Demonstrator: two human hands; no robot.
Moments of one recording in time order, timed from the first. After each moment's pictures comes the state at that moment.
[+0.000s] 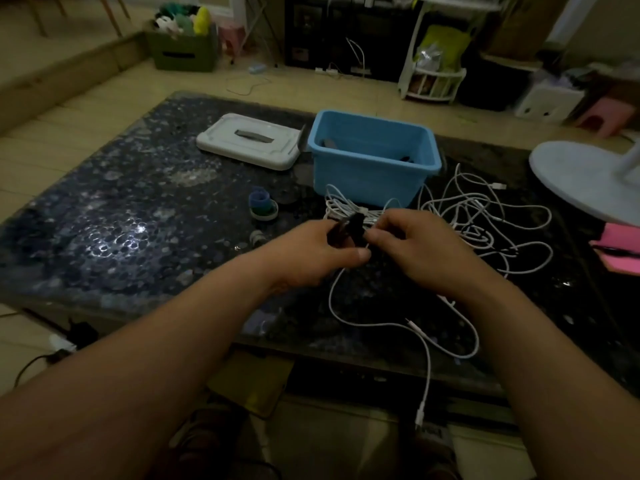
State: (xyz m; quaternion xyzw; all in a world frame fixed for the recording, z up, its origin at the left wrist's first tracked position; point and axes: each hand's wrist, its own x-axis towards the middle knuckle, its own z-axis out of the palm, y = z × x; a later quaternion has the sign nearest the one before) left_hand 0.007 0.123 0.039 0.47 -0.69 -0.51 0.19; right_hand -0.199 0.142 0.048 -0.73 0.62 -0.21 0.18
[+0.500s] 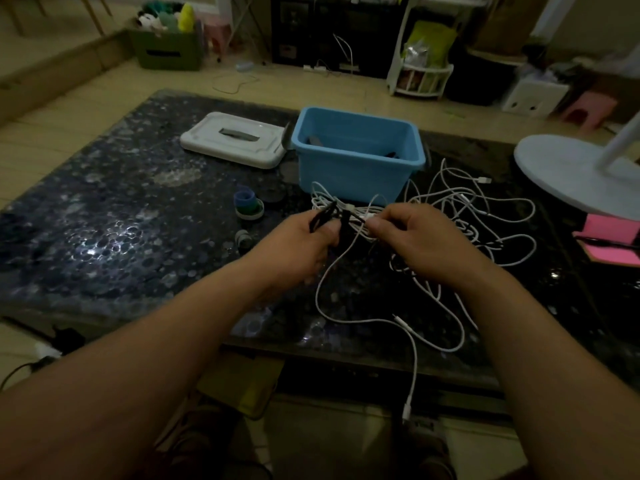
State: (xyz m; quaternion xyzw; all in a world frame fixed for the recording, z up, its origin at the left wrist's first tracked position) left_hand -0.004 0.126 0.028 0.47 -0.59 -0.59 0.29; right_hand -0.218 0.143 0.050 -0.70 0.64 -0.23 0.21
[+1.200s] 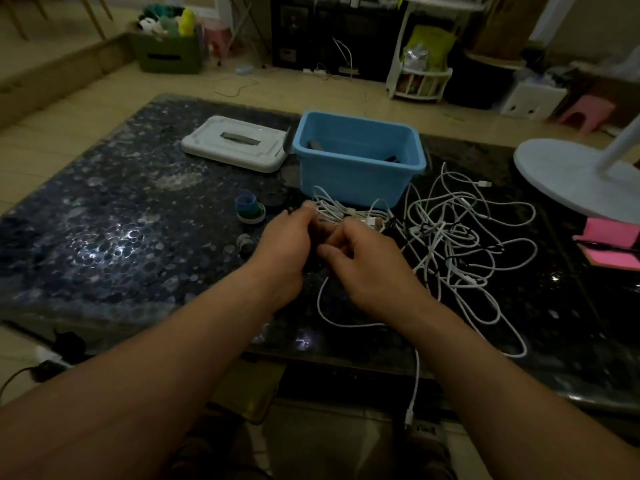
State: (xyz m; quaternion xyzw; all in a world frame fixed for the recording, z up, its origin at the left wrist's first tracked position) left_hand -0.016 0.125 0.034 0.50 -0.30 -0.67 0.46; right_hand -0.148 0.164 0.028 -0.69 0.61 -0.30 0.25
